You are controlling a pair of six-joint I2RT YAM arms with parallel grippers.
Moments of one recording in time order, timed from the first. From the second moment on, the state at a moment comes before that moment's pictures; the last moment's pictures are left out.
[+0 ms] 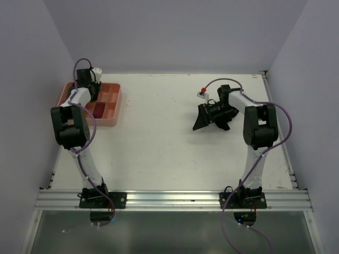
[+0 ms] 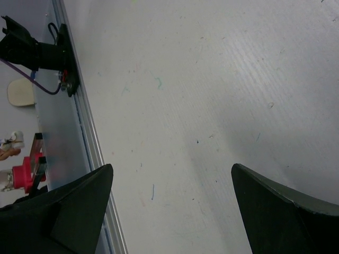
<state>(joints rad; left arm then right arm) 0.19 2.09 1.57 -0.27 -0.09 0.40 0.14 2.08 1.50 -0.97 -1.04 -0.52</state>
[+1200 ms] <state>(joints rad) 0.09 1.97 1.47 -0.34 -0.17 0.29 0.14 2.09 1.50 -0.98 -1.07 -0.54</state>
